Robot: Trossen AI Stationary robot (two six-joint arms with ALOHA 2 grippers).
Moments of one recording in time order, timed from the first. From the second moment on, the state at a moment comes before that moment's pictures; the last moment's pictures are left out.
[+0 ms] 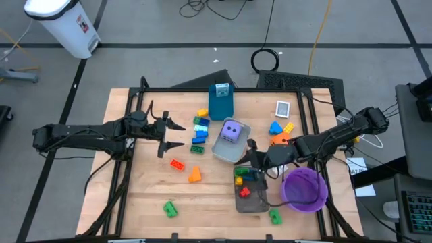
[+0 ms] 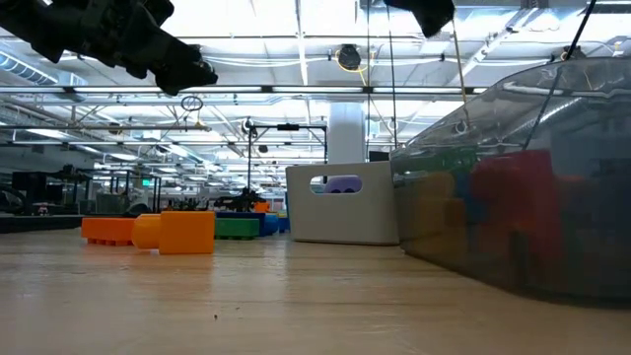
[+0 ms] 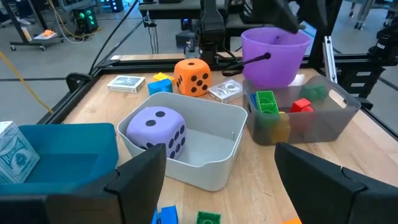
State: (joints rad) left arm 0.17 0.75 0.43 0.08 0.21 0.08; right arm 0.34 1.26 0.89 0.01 0.12 0.08
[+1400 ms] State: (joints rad) left arm -0.15 1.21 0.43 -0.24 0.06 0.18; right arm 0.22 1.50 0.89 0.21 0.23 -0.07
